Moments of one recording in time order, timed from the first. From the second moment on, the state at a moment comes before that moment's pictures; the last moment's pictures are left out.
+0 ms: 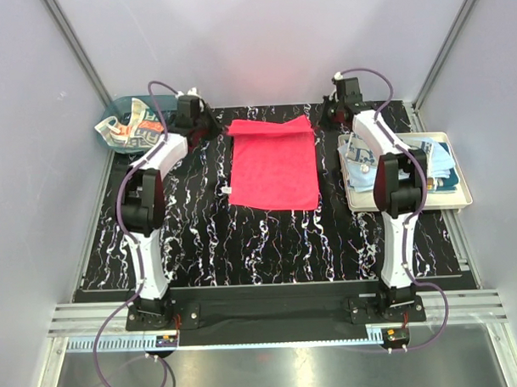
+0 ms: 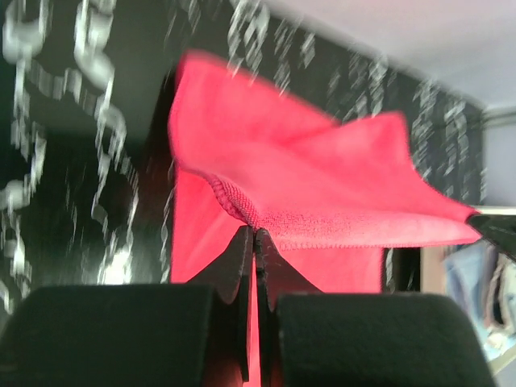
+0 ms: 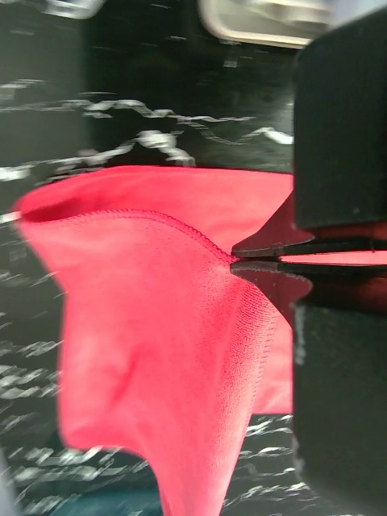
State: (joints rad) left arm -0.19 2.09 1.68 -0.13 0.22 -0.64; right arm 0.16 2.23 1.99 -0.47 -0.23 0.43
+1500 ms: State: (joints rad) left arm -0.35 1.66 1.15 -0.29 0.01 -0.74; right arm 0.22 1.76 1.22 -0.43 -0.25 0.57
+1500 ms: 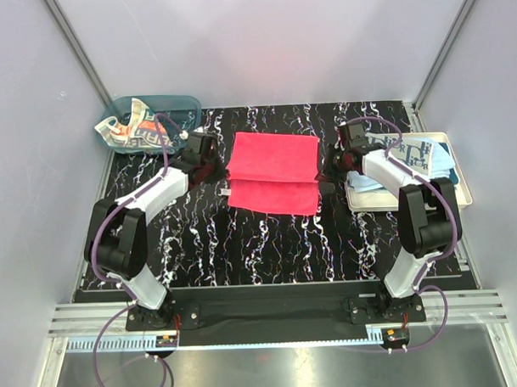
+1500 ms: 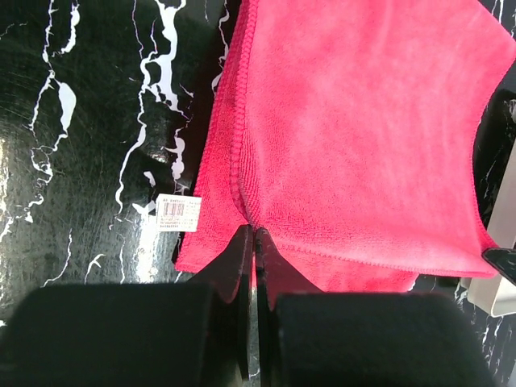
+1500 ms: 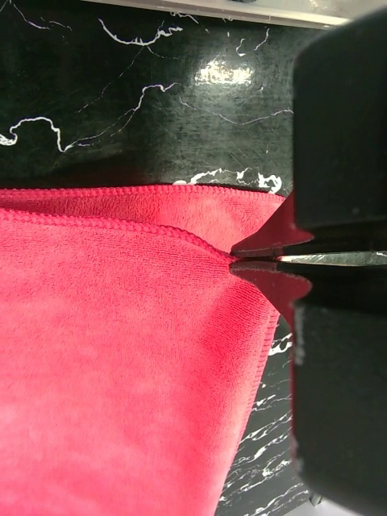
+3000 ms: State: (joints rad) left arm -0.36 1.60 1.01 -0.29 0.02 -0.76; right arm 0.28 1.68 1.08 -0.43 -0.23 0.58
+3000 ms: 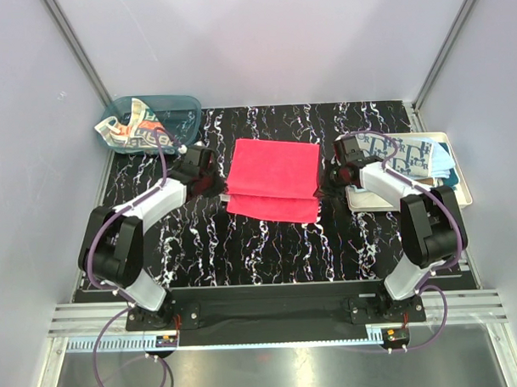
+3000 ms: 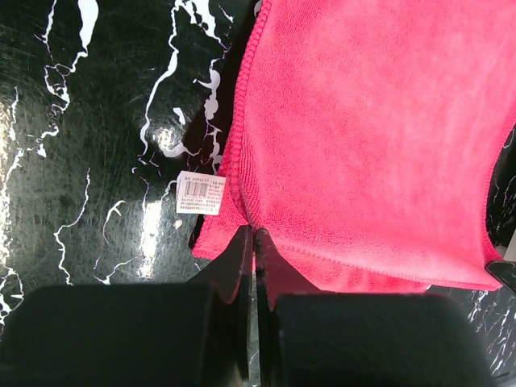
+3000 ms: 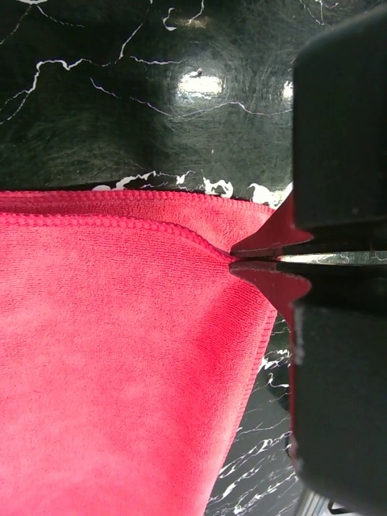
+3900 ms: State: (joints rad) left arm -0.36 1.51 0.94 -0.28 0.03 -0.77; right arm 0.29 1.56 1.01 -0.44 -0.22 0.60
